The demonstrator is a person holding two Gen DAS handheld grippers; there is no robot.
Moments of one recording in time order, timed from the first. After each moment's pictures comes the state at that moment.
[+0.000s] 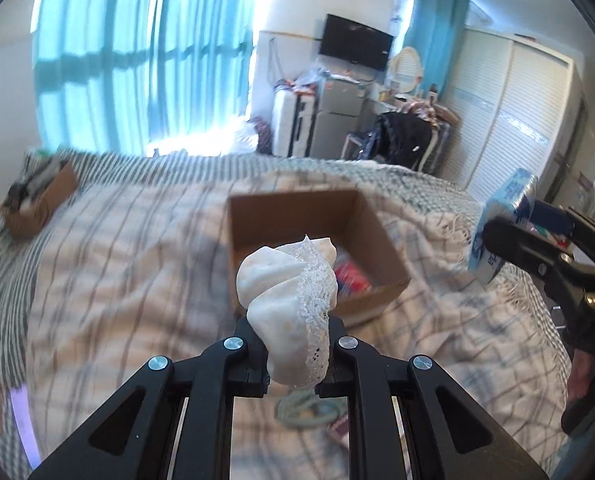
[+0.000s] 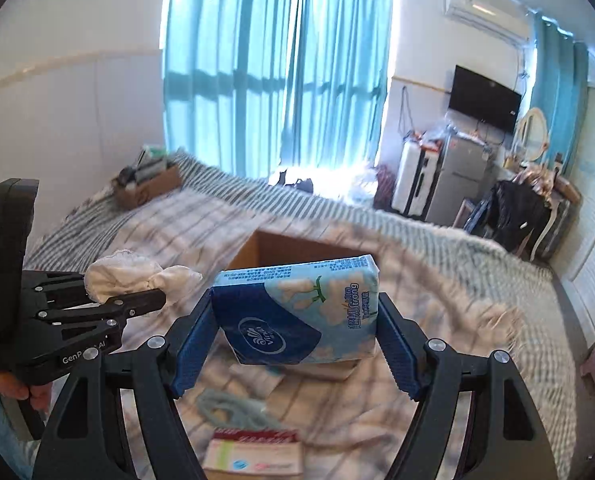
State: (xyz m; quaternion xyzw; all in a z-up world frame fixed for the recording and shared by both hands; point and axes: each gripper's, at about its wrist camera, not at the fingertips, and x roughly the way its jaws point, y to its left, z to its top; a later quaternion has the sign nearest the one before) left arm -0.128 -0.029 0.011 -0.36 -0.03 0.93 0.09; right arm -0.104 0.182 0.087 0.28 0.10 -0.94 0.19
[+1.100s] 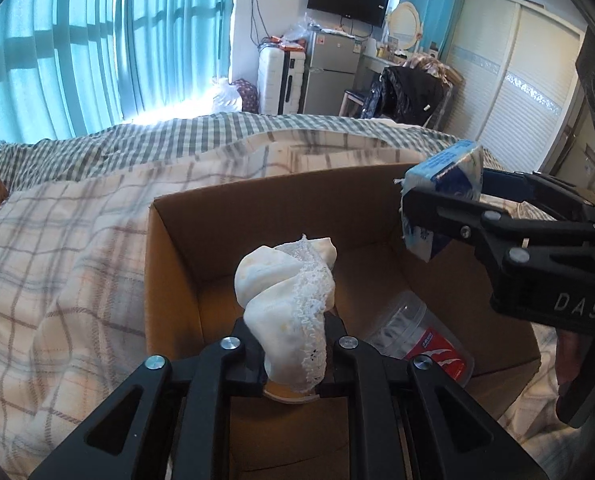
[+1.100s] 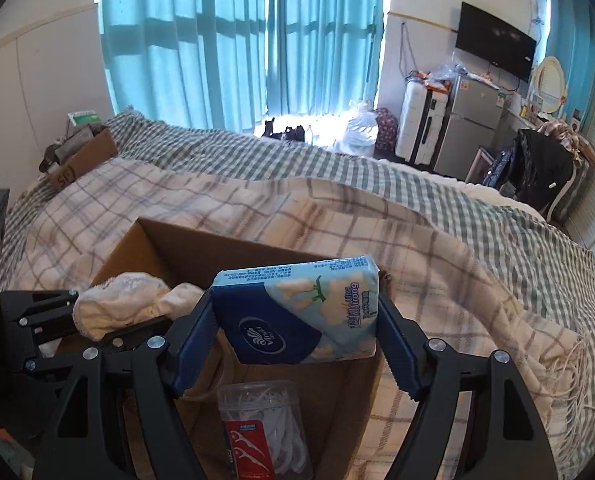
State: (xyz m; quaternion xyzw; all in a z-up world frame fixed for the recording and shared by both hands) left arm -0.302 -0.007 -0.100 -0.42 -0.01 0.90 0.11; right arm -0.335 0.171 -0.035 0.37 0.08 -0.91 0.17
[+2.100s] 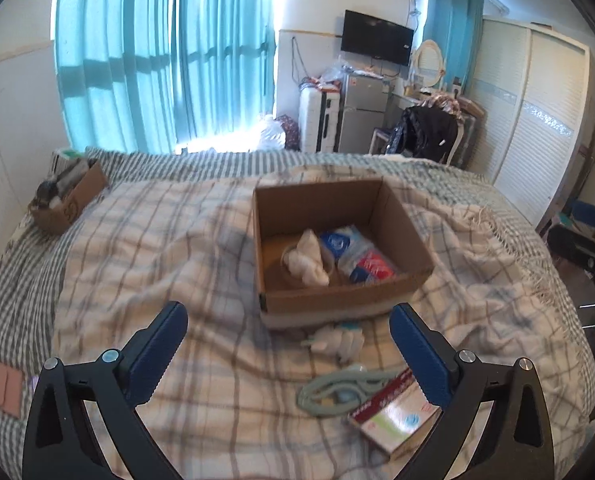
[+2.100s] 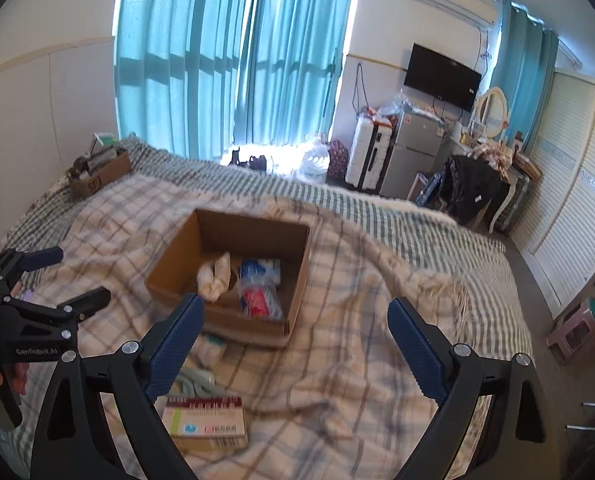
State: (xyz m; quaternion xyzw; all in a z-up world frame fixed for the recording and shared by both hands) left arm -0.095 -0.025 -0.008 -0.37 -0.01 0.93 0.03; right arm -0.095 0.226 0.087 0.33 0.11 -0.93 0.10
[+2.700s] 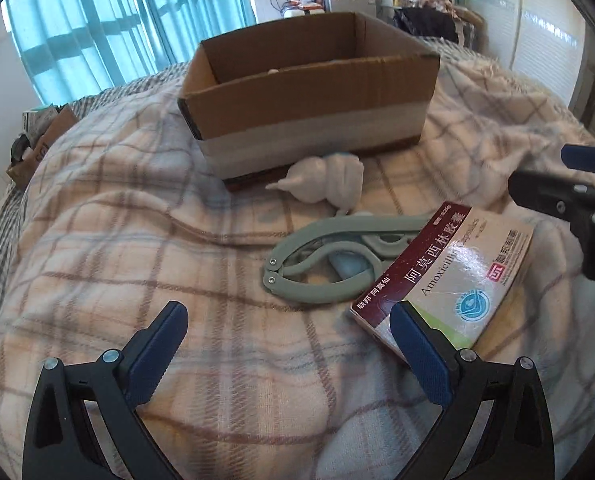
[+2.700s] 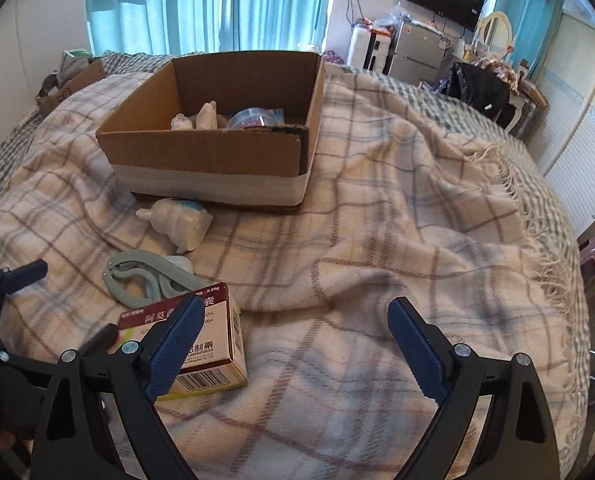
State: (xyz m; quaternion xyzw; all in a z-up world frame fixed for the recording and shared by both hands) left arm -0.072 0.031 -0.156 -0.47 0.08 0.88 0.02; right arm -0.099 0.227 -0.076 0.46 0.09 -0.88 0.07
